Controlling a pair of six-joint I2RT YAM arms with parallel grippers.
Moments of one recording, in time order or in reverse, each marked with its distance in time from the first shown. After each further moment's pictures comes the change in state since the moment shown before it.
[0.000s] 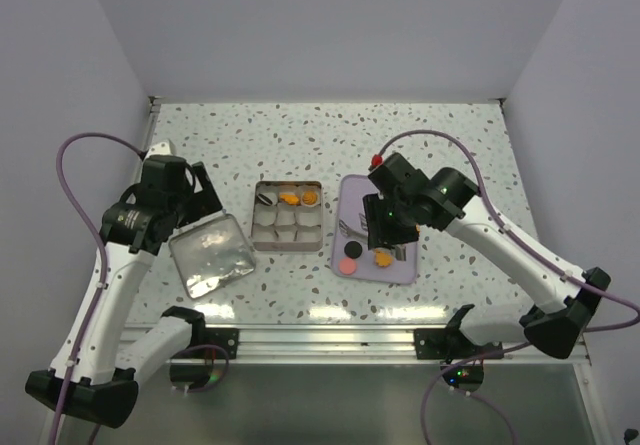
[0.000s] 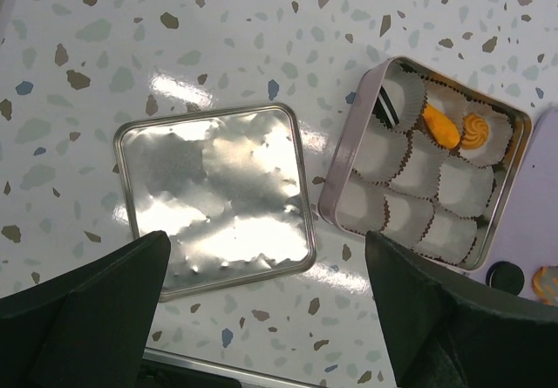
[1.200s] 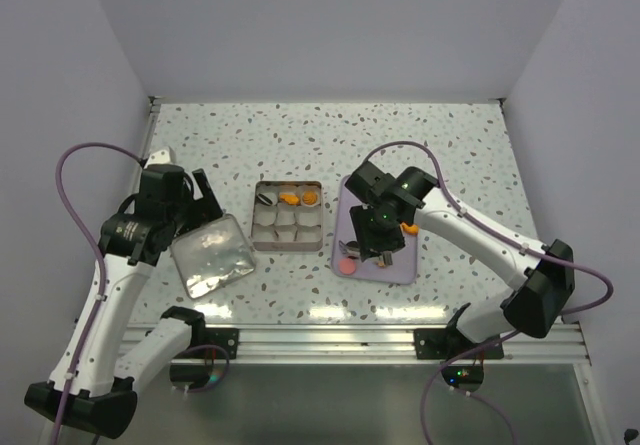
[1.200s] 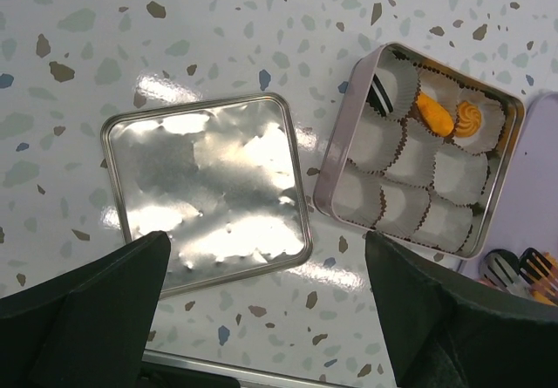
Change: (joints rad) left arm 0.000 -0.052 -0.060 0.021 0.039 0.006; right arm 0.018 0.129 -0.106 0.008 -0.014 0.020
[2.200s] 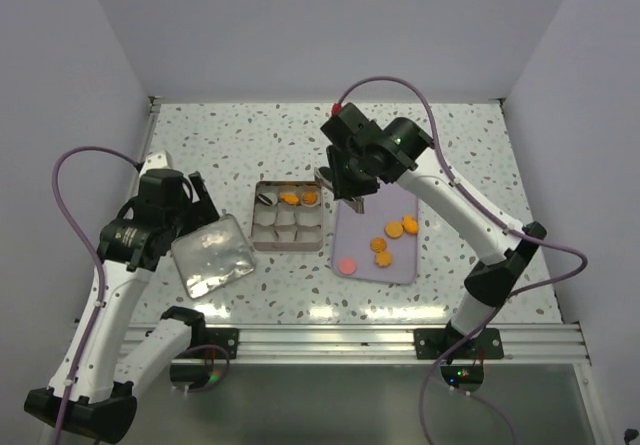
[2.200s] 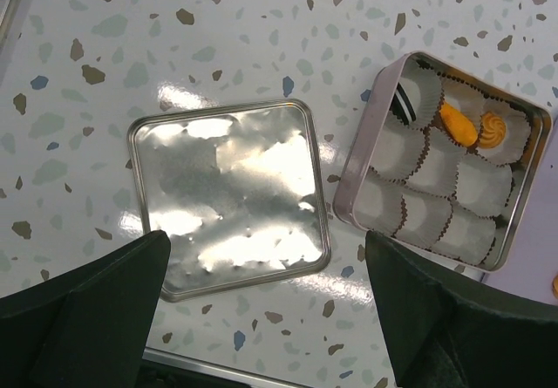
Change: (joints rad) left arm 0.000 -0.032 -0.028 0.000 -0.058 0.011; right arm 0.028 0.251 0.615 -0.105 0.183 -0.024
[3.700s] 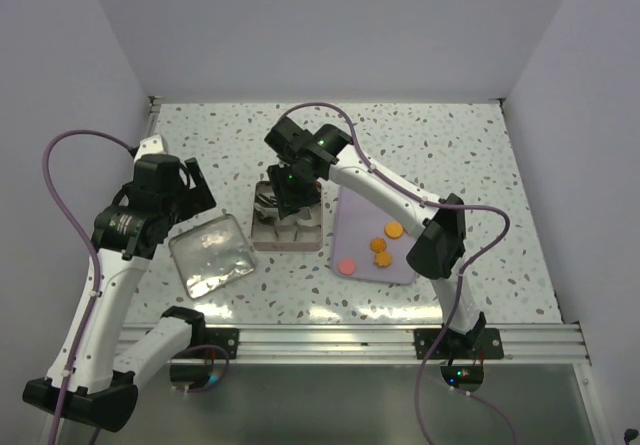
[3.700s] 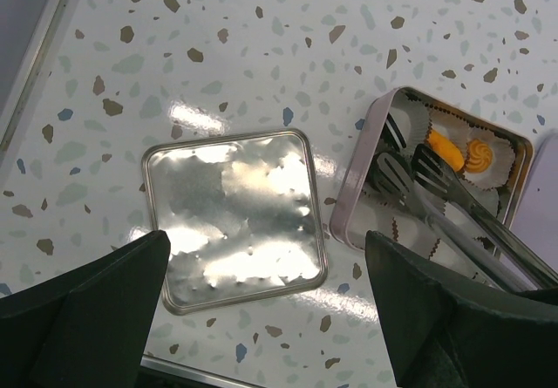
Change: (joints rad) left arm 0.000 0.074 0.128 -0.024 -0.040 0.023; right arm 0.062 0.401 0.230 0.111 -0.288 -0.046
